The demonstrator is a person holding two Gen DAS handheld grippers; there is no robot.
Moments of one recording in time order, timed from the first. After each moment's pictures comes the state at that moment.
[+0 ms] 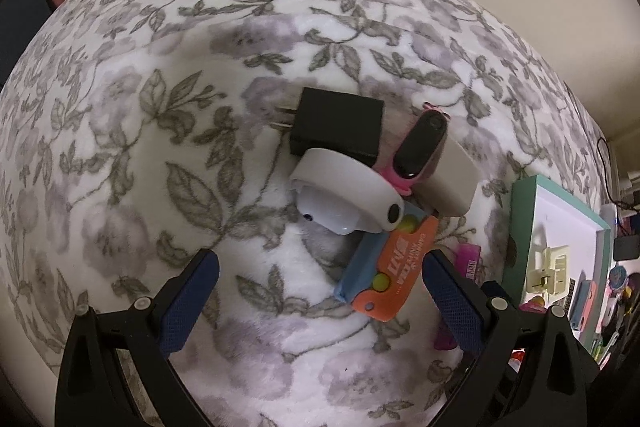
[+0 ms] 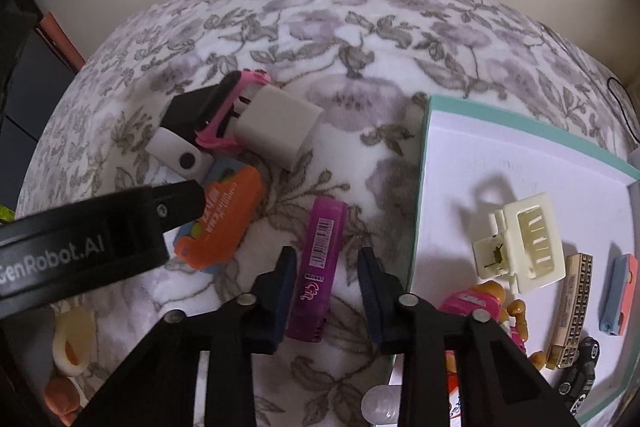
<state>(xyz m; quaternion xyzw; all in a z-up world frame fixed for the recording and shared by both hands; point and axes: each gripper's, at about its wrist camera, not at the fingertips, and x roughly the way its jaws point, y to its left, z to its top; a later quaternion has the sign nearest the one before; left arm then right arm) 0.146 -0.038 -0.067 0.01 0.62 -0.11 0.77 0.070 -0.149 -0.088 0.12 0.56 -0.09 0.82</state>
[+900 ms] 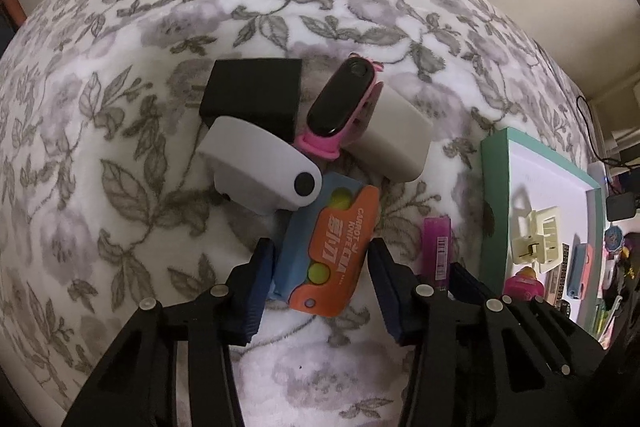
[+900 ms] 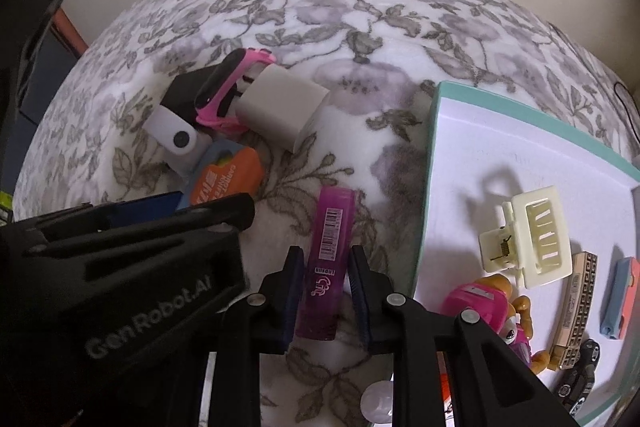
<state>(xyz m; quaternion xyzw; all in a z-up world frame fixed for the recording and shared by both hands) 0.134 -0.083 -0.088 0.03 0.64 -0.18 0.75 0.067 -0.145 -0.092 0.09 0.57 -0.08 0.81</state>
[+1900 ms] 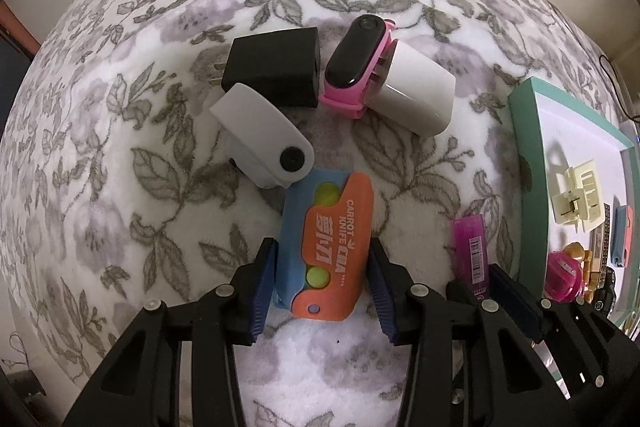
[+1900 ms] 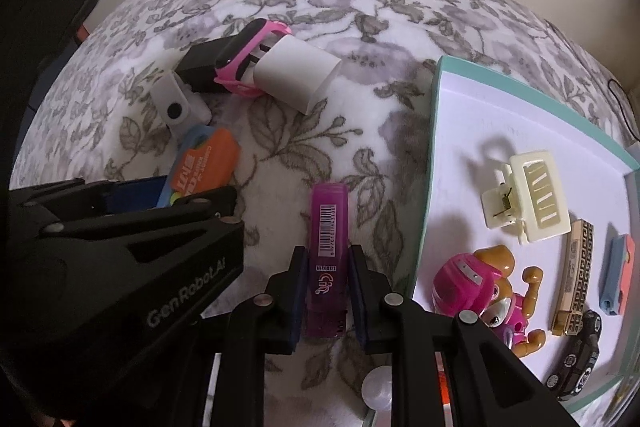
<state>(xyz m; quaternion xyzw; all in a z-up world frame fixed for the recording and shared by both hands) 0.108 -0.083 -0.094 0.11 0.63 -0.14 0.75 0.041 -0.128 -0.095 0.09 0.58 -0.08 0.81</state>
